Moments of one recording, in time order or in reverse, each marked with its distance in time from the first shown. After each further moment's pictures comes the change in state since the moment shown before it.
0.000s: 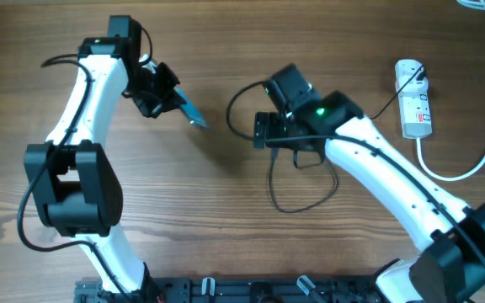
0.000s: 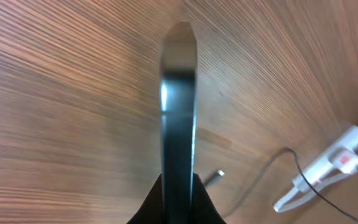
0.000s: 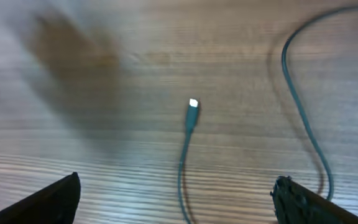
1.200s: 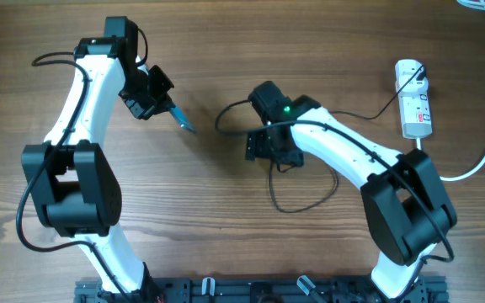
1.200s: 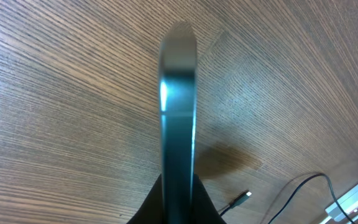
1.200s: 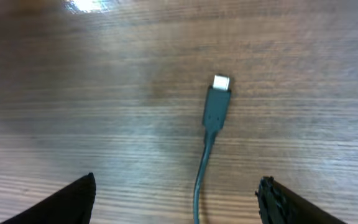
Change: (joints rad) left arm 0.012 0.000 0.000 -0.018 -0.122 0.019; right arm 0.000 0.272 0.001 0.065 -0.148 0.065
